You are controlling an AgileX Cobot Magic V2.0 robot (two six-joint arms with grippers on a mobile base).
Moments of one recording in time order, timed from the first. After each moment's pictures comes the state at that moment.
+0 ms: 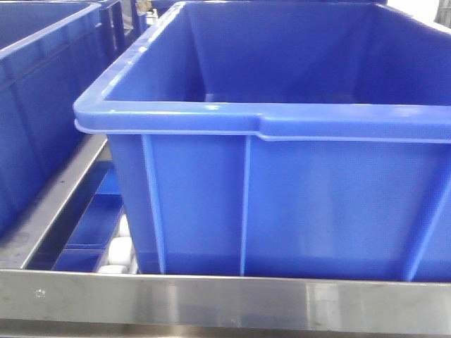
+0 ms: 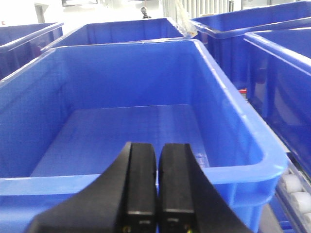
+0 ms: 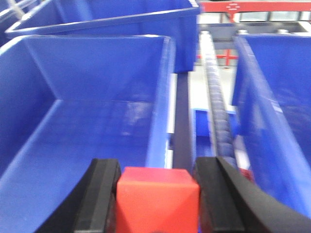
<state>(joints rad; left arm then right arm) -0.07 -0.01 0.01 -0.09 0.00 0.14 0.10 0.45 -0.41 -0.24 0.14 0.33</state>
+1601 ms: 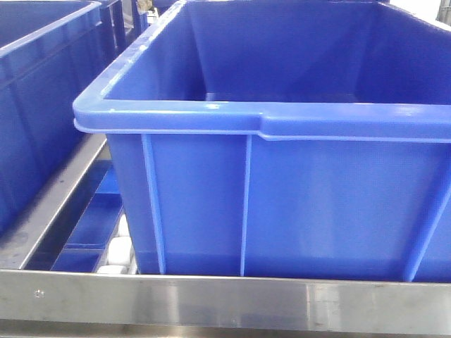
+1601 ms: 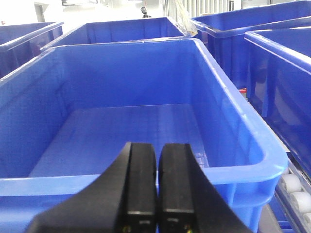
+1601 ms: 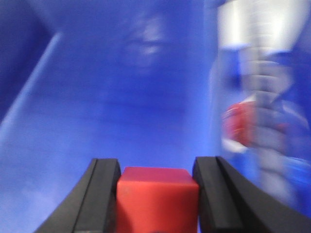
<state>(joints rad) -0.07 -0.01 0.01 -0.09 0.00 0.14 0.23 1.06 -0.76 -0.24 0.22 0.33</state>
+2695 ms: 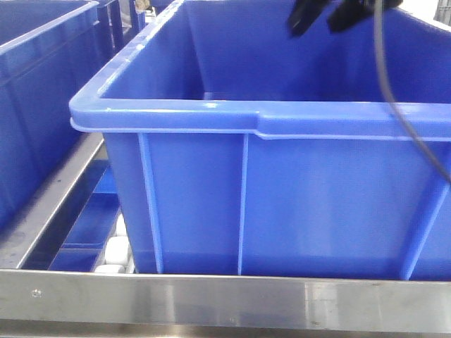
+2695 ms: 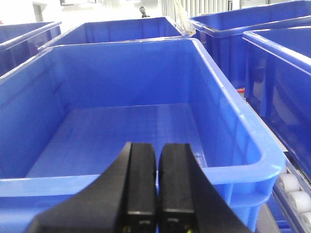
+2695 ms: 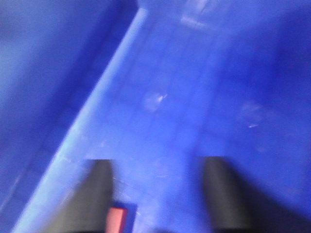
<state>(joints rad) -0.07 -0.01 0.01 -0.09 0.00 0.14 0.44 1.44 -1.15 -0.27 0.35 0.33</state>
